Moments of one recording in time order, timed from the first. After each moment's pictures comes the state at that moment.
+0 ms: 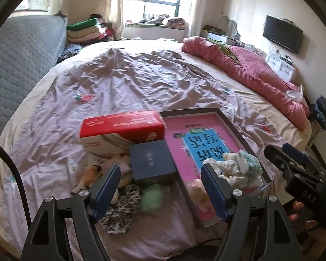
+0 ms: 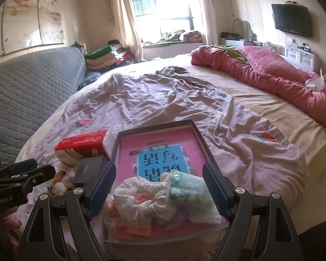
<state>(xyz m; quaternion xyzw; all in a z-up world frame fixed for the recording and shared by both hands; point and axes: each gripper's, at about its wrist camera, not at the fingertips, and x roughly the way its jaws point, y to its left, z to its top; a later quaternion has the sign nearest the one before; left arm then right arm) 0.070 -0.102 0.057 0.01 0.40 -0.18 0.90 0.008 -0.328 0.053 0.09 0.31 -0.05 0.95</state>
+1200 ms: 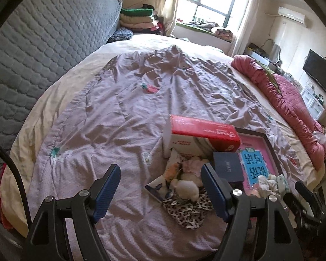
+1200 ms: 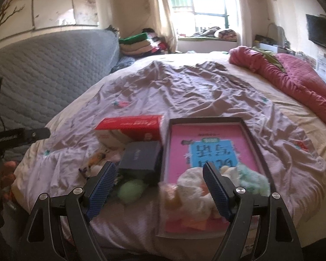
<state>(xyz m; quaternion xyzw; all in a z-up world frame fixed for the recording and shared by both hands) 0.091 0.044 0.056 -0.08 0.42 -0.06 0.90 0.020 -0.231 0.046 0.04 0.33 0.06 0.94</state>
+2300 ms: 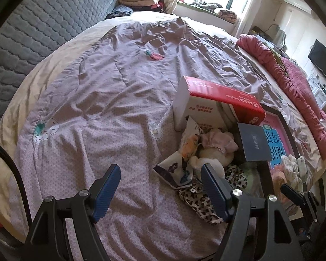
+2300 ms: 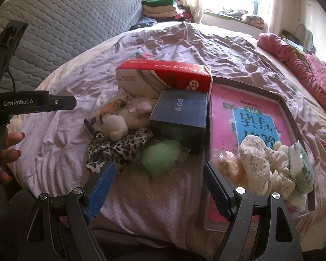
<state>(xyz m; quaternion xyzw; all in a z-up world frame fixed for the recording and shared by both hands) 0.112 0.046 -0.016 -0.07 0.48 -0.07 0.87 0.049 -0.163 -0.031 -0.04 0.43 0.10 0.90</state>
